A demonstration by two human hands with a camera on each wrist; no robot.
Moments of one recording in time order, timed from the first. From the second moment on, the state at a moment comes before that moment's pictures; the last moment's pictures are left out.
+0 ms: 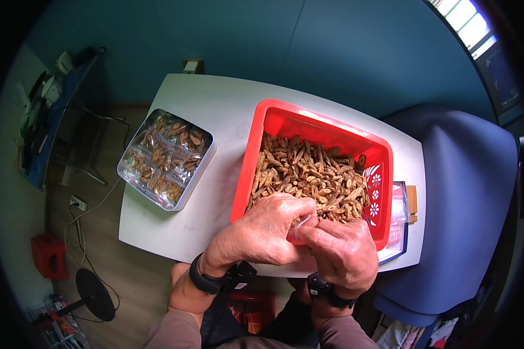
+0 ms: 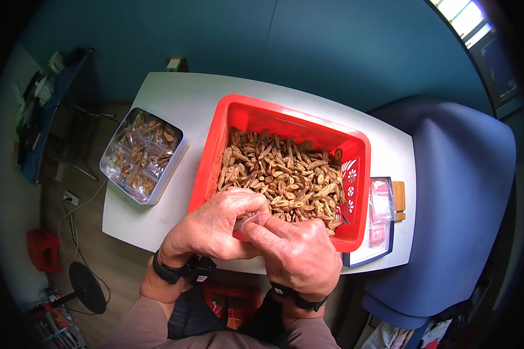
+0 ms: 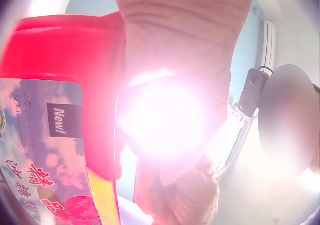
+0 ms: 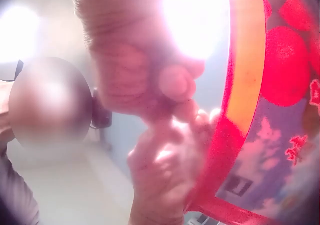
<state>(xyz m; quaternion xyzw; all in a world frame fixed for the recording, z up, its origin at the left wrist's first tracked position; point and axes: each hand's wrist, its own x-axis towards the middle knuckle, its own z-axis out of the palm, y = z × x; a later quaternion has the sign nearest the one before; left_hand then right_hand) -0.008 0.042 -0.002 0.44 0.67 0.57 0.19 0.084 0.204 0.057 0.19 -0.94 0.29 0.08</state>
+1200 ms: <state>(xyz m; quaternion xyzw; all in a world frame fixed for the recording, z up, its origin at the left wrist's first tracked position) -0.022 -0.030 0.028 0.16 0.58 0.80 0.03 0.072 0.216 0.106 0.19 -0.97 0.16 -0.02</state>
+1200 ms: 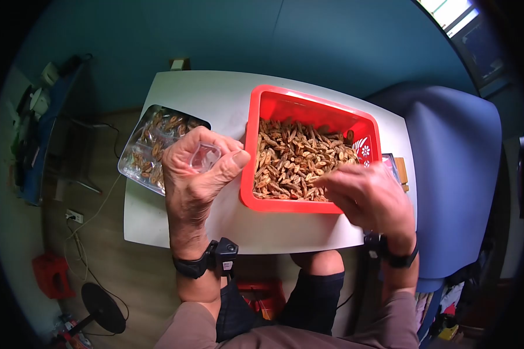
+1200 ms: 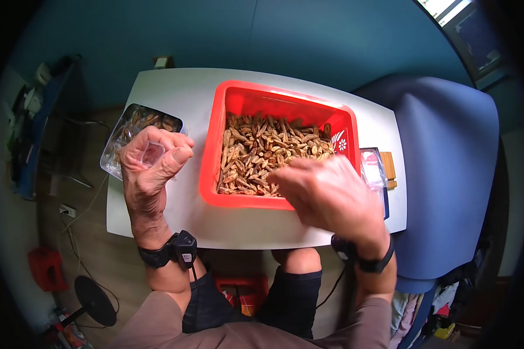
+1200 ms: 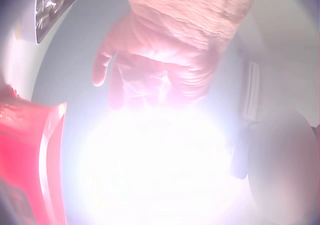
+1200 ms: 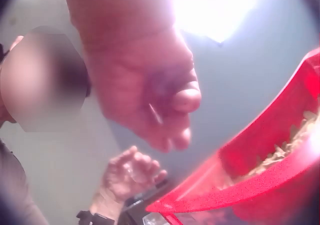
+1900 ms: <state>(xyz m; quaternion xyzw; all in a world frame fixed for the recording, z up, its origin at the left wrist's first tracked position) -0.028 -0.036 0.022 0.21 0.57 0.79 0.01 -0.043 0.196 0.005 0.26 -0.95 0.08 -0.18</state>
